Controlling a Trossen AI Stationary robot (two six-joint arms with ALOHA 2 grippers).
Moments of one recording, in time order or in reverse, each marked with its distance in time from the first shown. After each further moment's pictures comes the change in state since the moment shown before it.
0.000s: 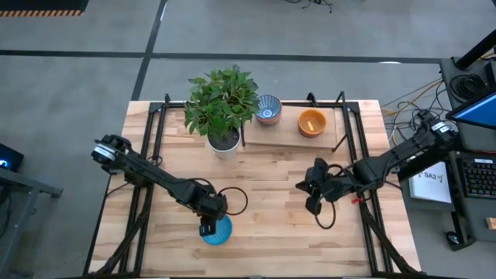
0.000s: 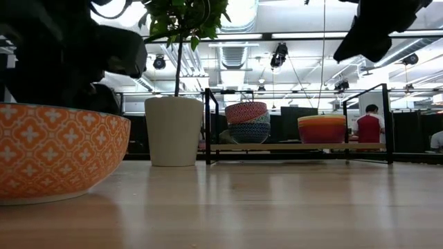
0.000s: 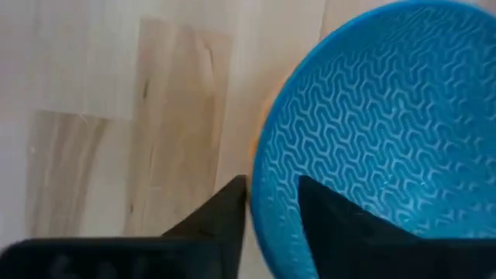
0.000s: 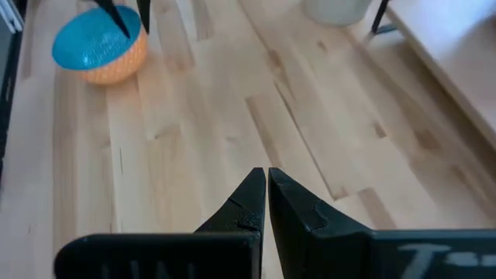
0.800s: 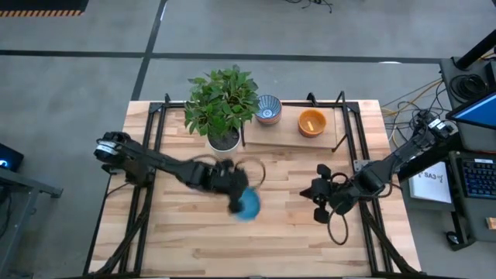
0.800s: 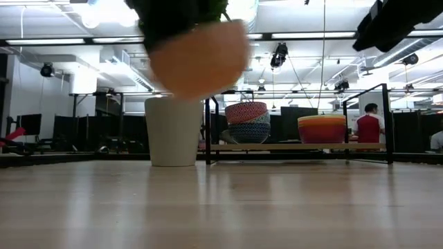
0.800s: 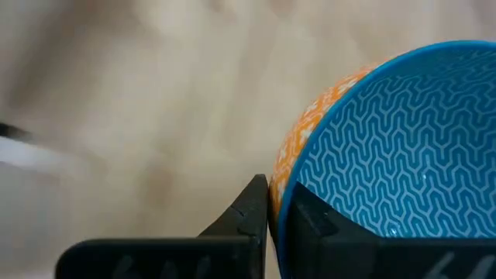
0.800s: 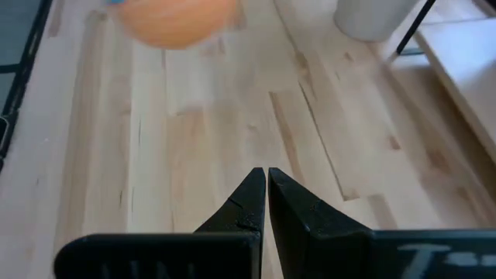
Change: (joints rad) left arm 0.144 0.005 0.280 -0.017 -0.319 0.147; right arm 0.152 0.015 -0.004 -0.007 0.087 -0.060
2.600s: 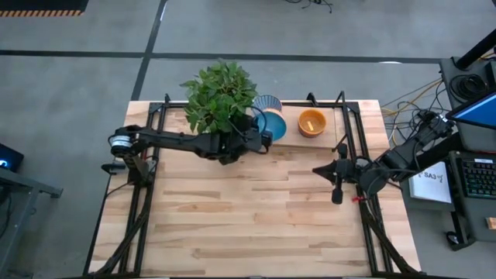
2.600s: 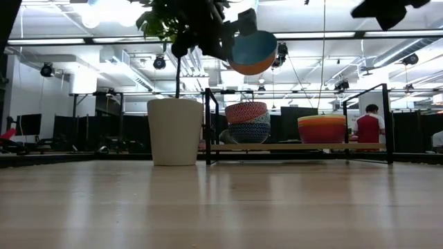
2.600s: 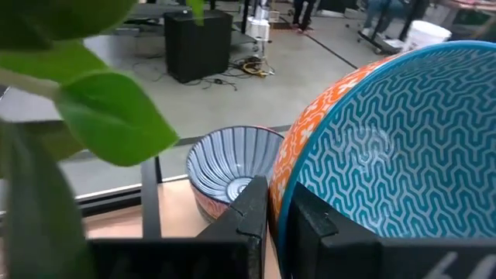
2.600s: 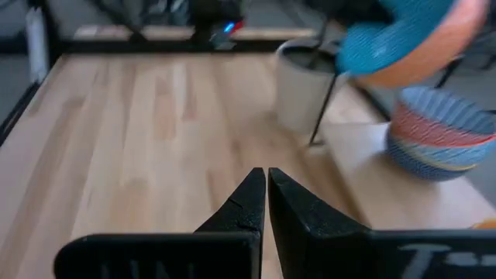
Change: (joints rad) left arm 0.300 0.119 0.185 0.381 -0.751 -0.240; right arm 0.019 -0.383 -0.089 -0.017 0.224 -0.252
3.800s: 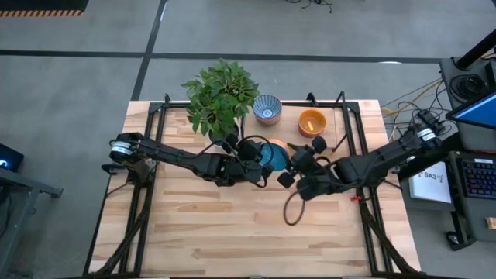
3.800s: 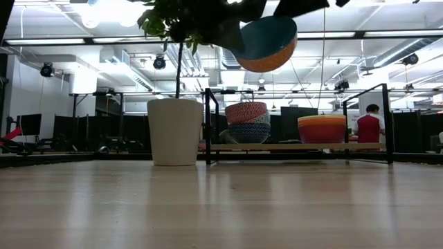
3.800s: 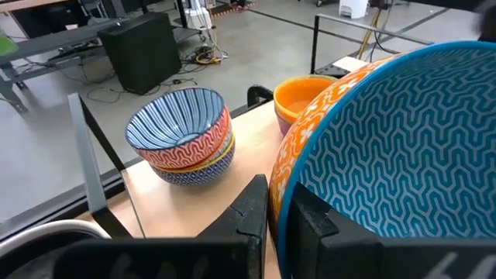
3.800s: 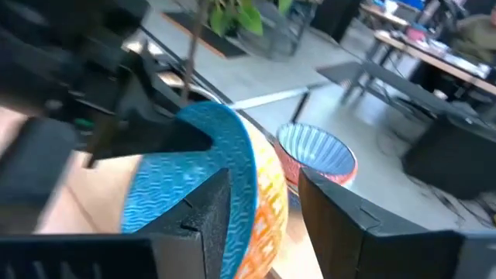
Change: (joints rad) left arm -0.189 0.019 0.000 -0.065 0.016 0.167; right arm -0.244 0.637 0.483 -0.066 0.361 0.141
